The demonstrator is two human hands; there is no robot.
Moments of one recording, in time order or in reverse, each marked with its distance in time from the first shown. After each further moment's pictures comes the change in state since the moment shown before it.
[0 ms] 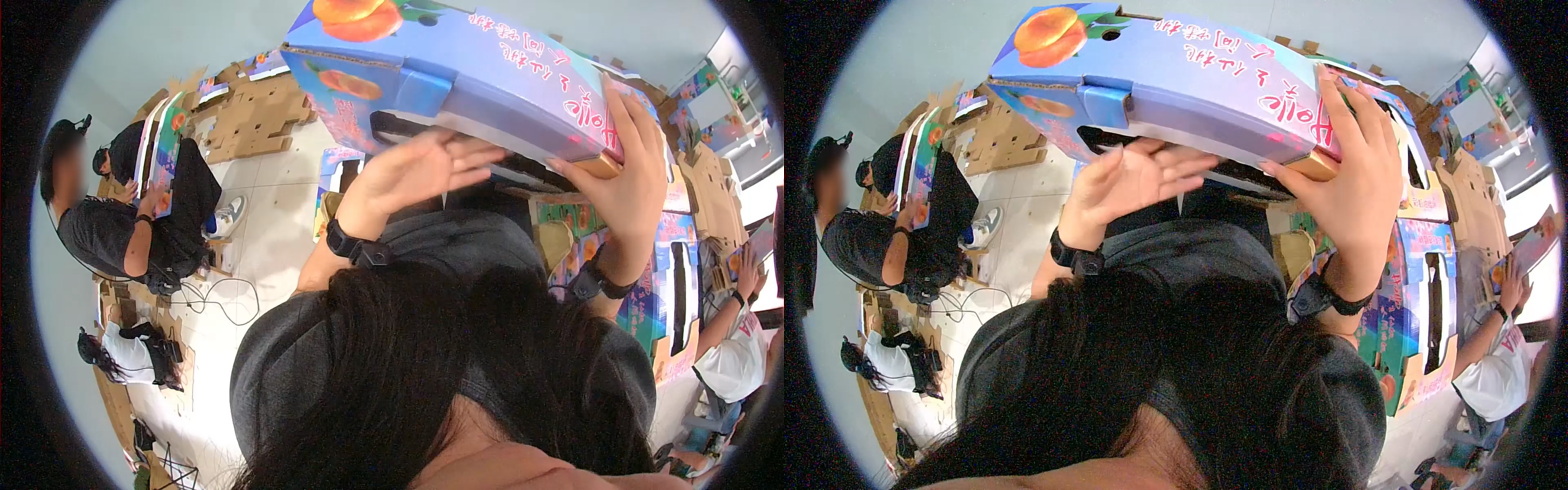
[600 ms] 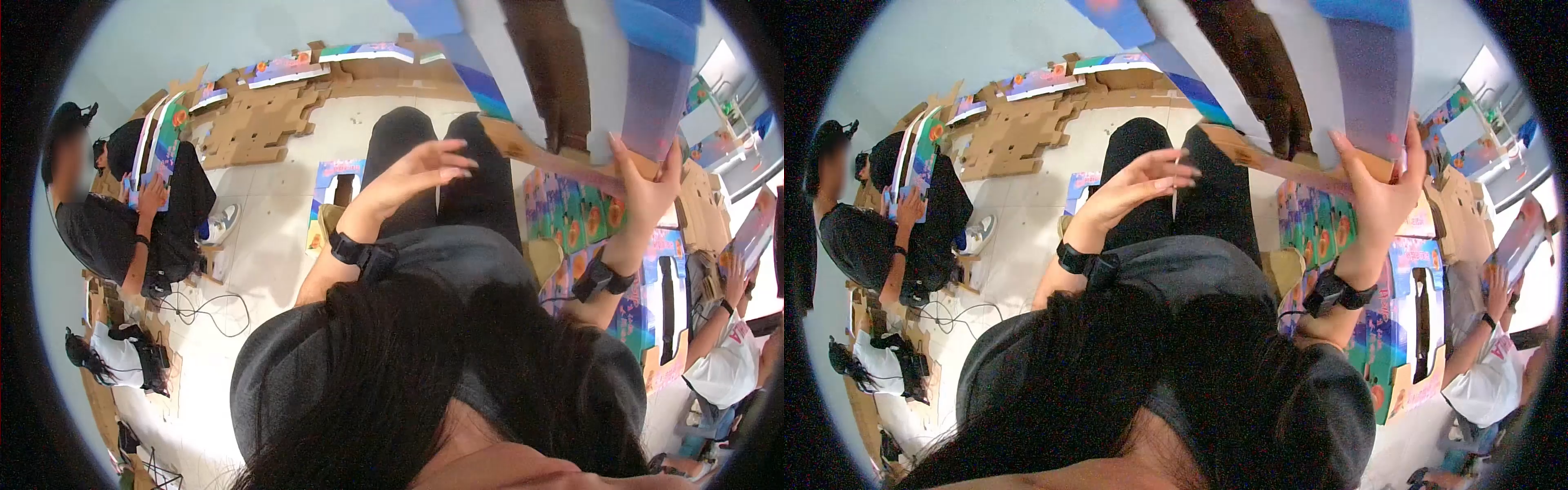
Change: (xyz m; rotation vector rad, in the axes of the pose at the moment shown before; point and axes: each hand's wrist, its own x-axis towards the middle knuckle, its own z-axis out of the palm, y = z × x) left_hand -0.014 -0.006 -0.037 0.530 0.255 -0.005; right_hand 0.000 0.040 0.021 0.640 0.428 0.482
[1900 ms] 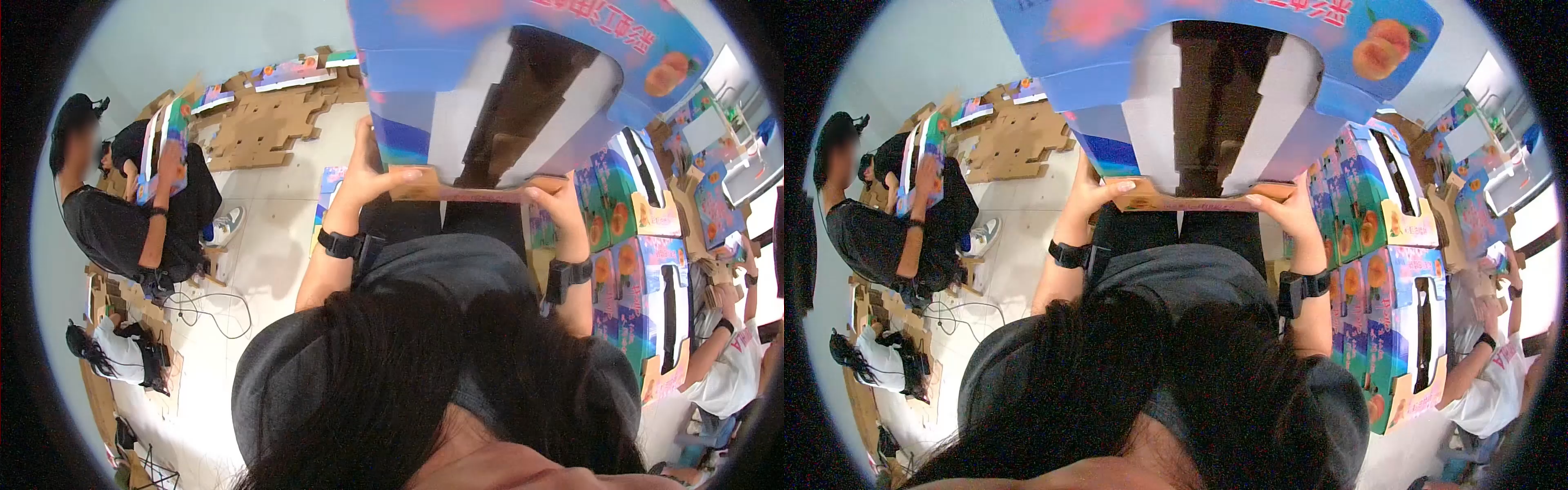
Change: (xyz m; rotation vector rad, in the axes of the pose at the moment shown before) left_hand -0.012 -0.002 -0.044 0.389 0.448 0.396; right_hand -0.089 0.156 0.042 0.389 -0.680 0.437
